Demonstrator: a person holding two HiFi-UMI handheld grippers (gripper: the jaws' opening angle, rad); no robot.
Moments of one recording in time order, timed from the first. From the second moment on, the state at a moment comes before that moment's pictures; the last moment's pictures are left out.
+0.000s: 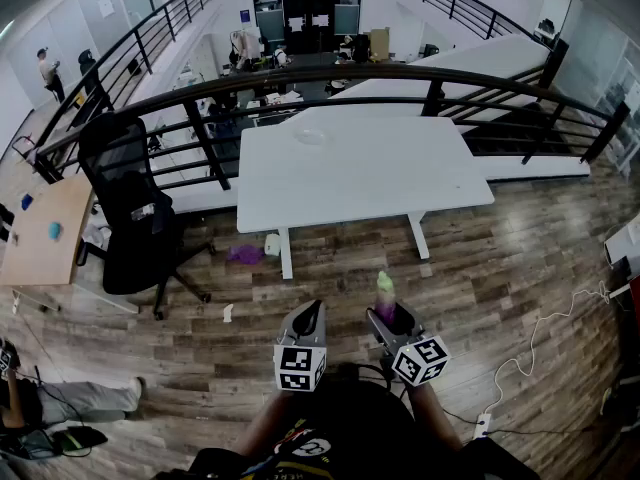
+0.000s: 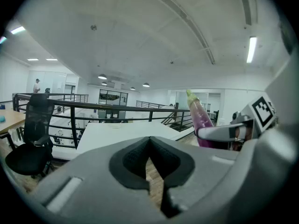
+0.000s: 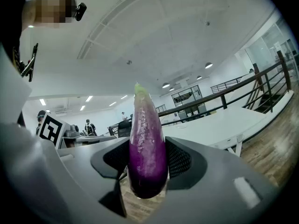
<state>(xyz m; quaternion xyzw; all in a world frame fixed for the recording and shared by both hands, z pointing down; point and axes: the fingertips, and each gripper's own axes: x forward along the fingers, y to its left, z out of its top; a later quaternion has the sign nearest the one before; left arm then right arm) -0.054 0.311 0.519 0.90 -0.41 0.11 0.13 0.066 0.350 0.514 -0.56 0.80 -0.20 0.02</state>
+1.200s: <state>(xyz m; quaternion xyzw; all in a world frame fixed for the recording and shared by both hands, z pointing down) -0.103 0.285 0.534 0.90 -0.40 0.11 0.14 0.022 0.321 0.525 -0.56 0.80 -0.23 0.04</state>
